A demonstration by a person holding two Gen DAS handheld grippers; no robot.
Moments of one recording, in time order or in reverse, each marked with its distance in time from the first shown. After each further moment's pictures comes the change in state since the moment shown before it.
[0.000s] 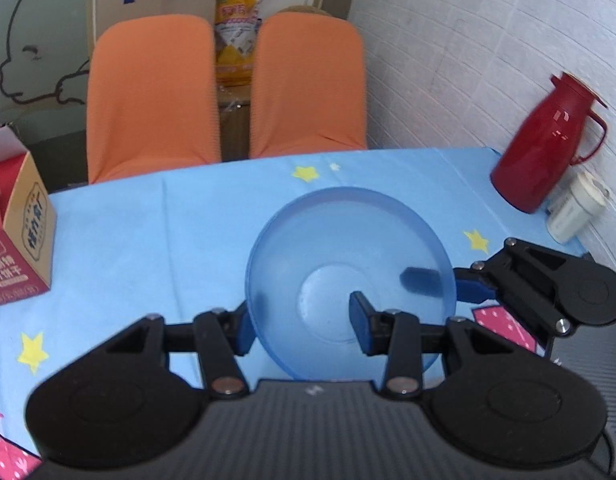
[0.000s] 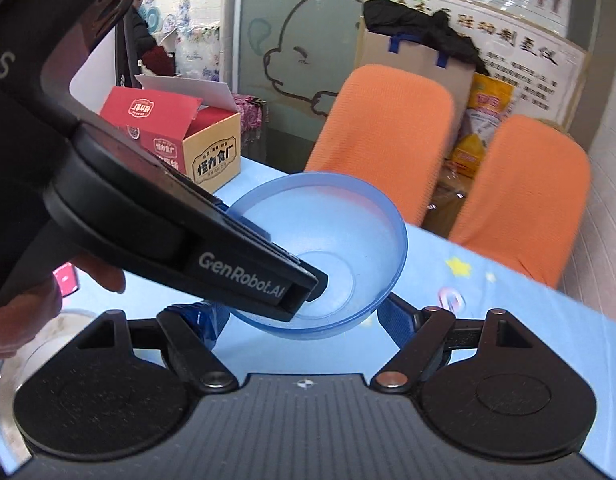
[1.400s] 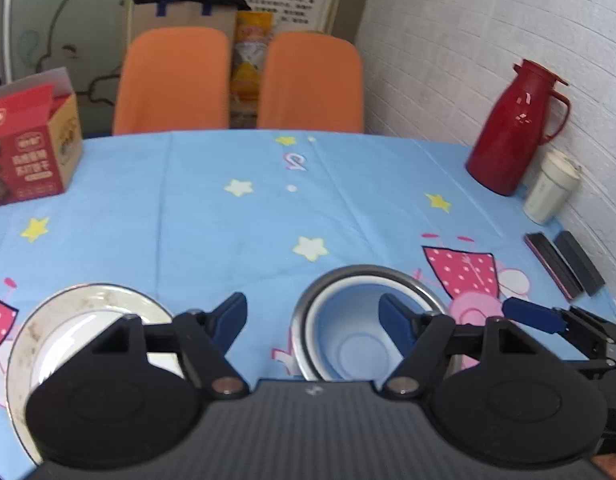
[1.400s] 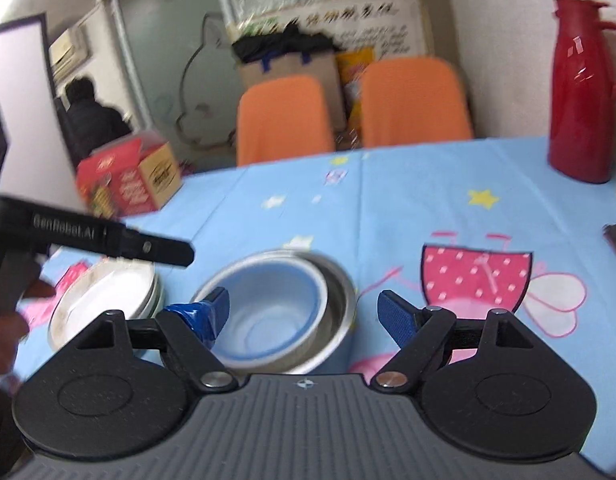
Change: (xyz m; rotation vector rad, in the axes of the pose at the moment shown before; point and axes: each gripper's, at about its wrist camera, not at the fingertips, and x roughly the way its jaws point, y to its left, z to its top) left arm -0.049 -0.076 -0.133 -0.084 -0.163 0.107; right arm -0.118 -0.020 -0.176 0.441 -0.210 -0.121
